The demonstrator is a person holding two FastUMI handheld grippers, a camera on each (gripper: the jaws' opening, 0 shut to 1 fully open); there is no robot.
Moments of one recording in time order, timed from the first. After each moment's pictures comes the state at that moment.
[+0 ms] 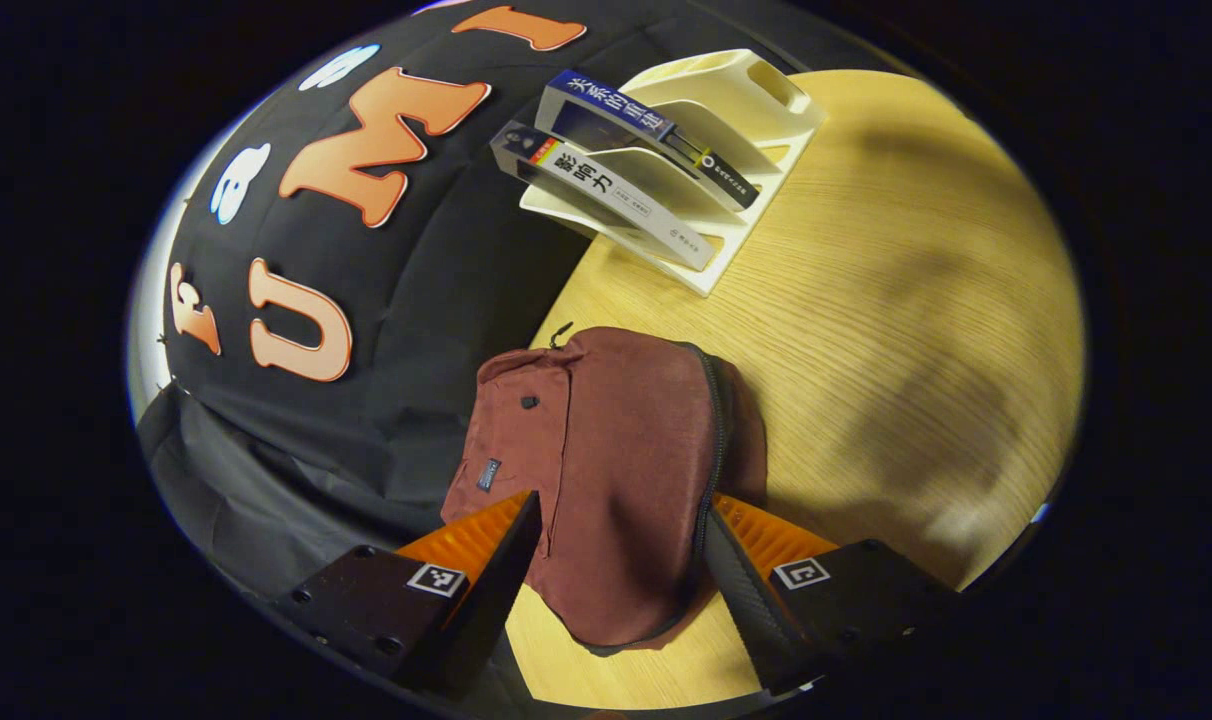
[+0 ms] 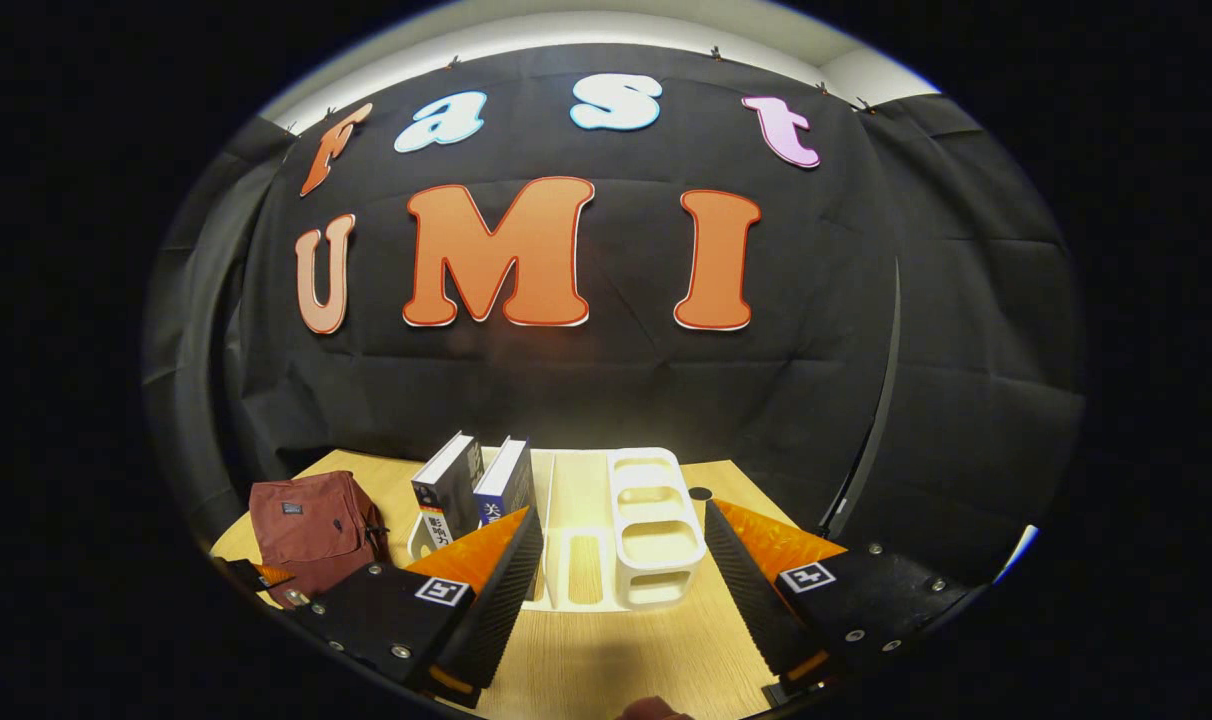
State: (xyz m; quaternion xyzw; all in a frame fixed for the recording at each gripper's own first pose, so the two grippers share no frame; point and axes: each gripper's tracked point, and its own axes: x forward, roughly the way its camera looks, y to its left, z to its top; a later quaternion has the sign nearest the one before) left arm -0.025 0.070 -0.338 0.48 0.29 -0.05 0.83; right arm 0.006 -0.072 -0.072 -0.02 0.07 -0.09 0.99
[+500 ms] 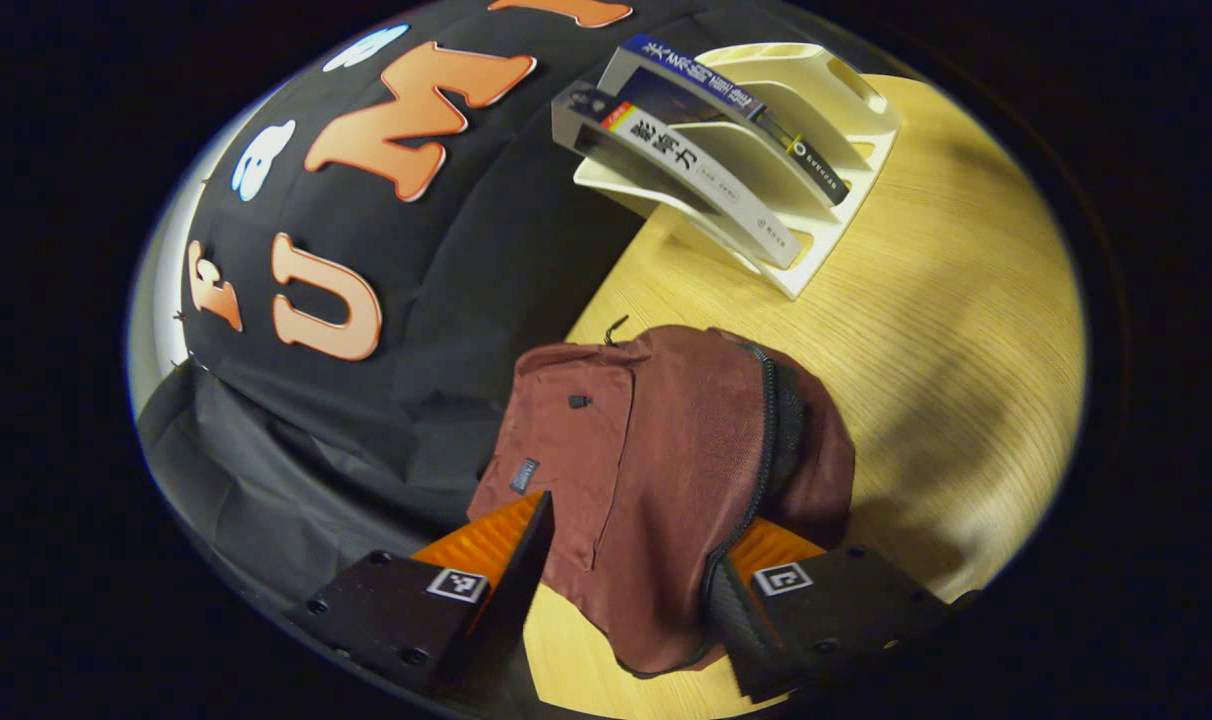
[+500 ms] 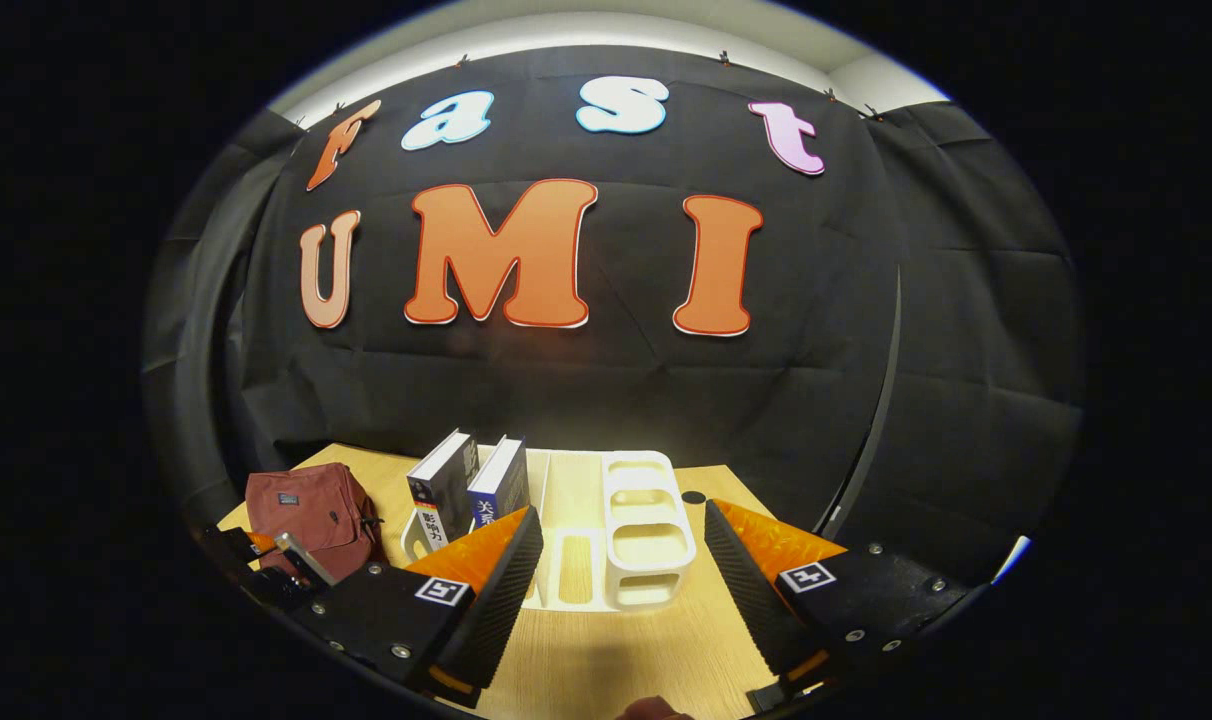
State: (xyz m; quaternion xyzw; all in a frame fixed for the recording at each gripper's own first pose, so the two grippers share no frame) left arm 0.019 0.093 -0.335 0.45 0.32 -0.01 0.83; right arm 0.001 -0.084 -0.066 -0.03 0.07 -0.09 0.99
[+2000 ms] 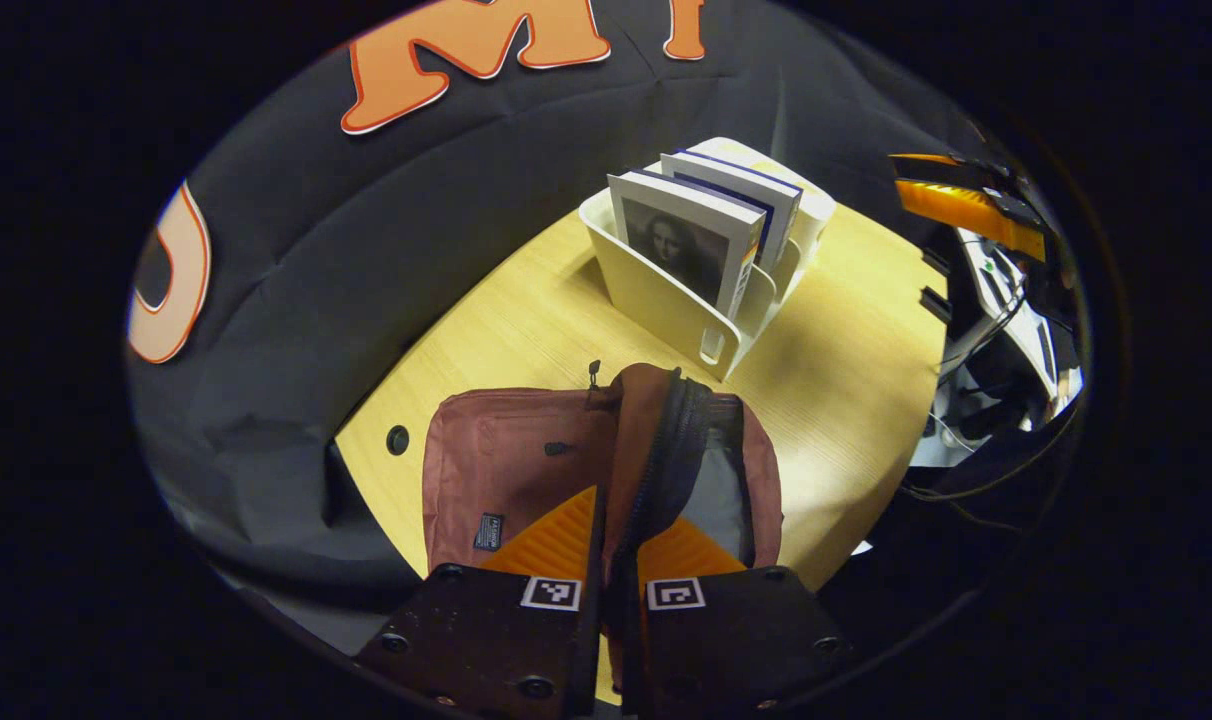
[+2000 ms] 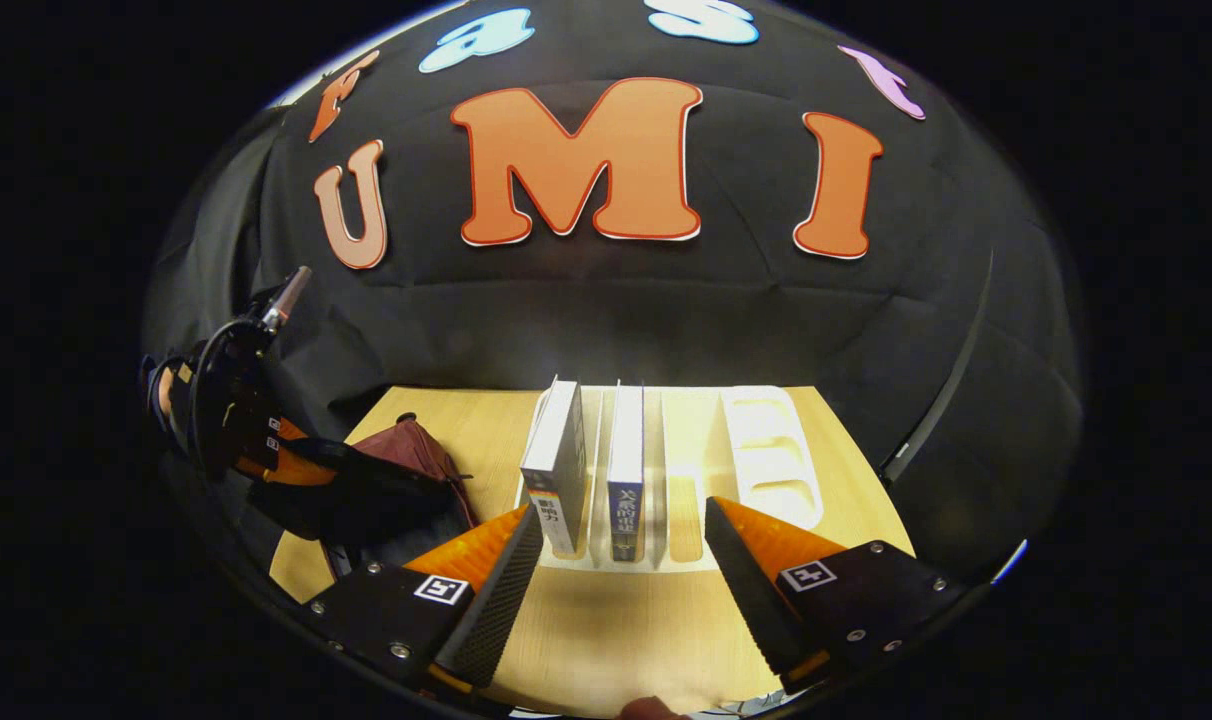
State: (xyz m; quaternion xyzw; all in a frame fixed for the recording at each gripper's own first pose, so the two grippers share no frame) left arm 0.112 0.139 -0.191 0.25 0.47 -0.36 0.77; right arm 0.072 0.052 -0.075 -0.01 0.27 -0.02 0.96
